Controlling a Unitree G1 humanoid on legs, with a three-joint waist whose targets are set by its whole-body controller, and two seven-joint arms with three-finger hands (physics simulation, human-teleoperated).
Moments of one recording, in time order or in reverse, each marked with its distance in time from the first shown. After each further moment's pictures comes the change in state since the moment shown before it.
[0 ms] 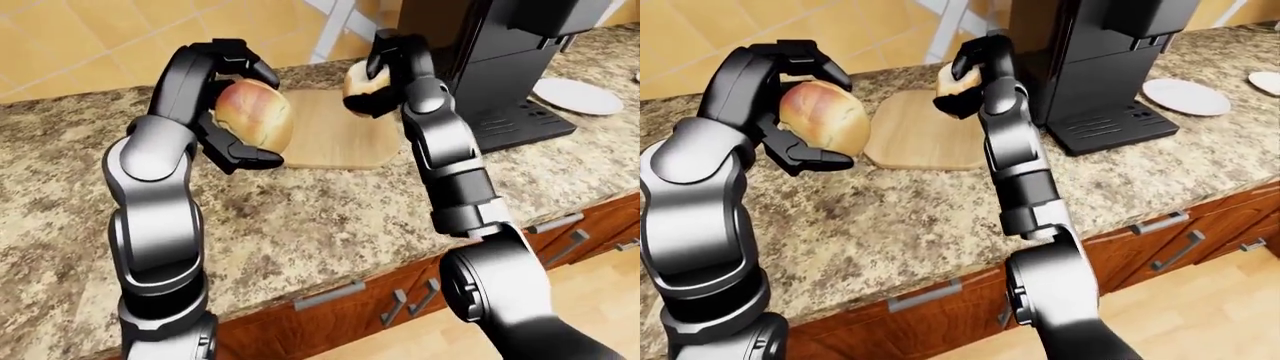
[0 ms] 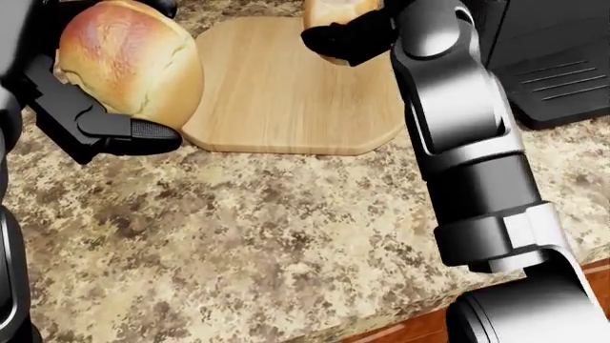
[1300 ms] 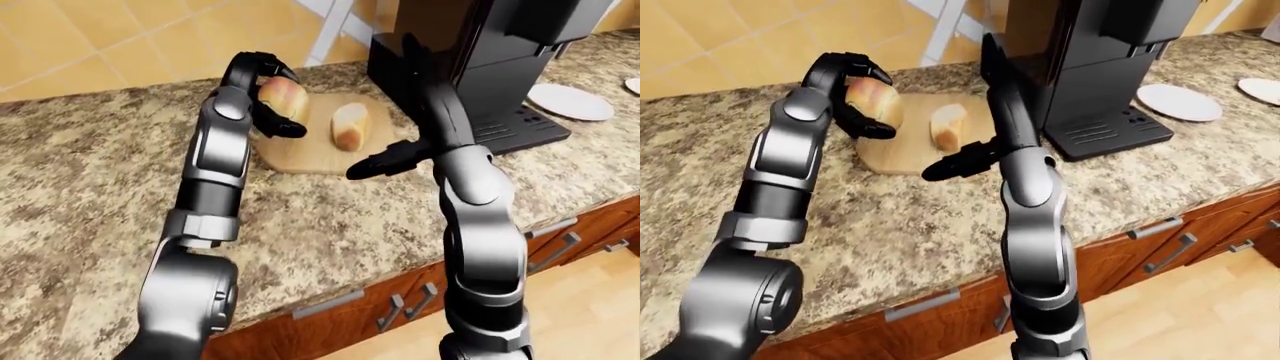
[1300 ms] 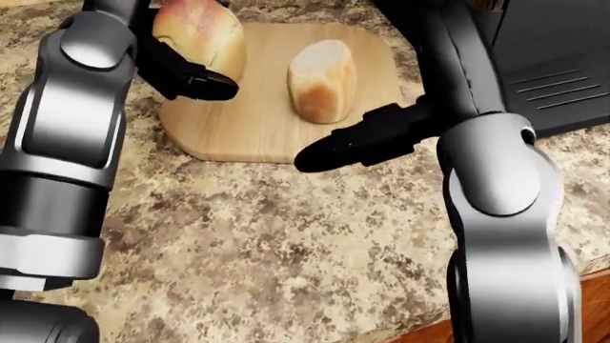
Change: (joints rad) left arm -0.339 -0.058 -0.006 1.001 -0.105 -0.382 0.322; right arm 0.505 0.071 0.093 -1.046 -0.200 0.359 0.359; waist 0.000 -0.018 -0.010
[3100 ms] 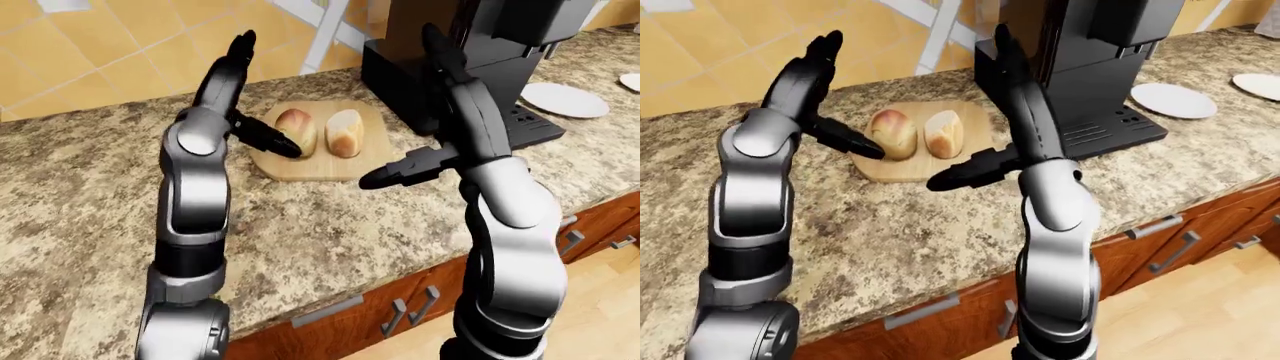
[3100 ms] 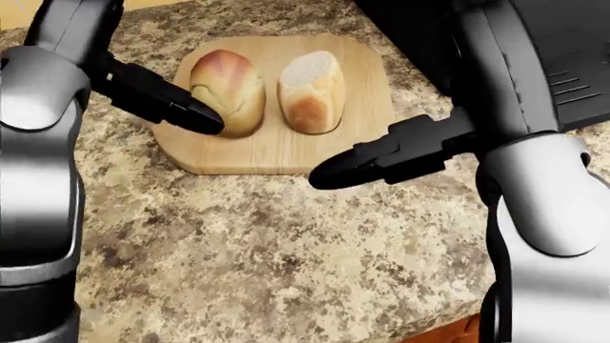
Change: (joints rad) left arm 0.267 0.010 -0.010 -0.618 0.128 0.150 -0.236; right arm 0.032 0.005 -0.019 -0.223 -0.056 0.130 0.118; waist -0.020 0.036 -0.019
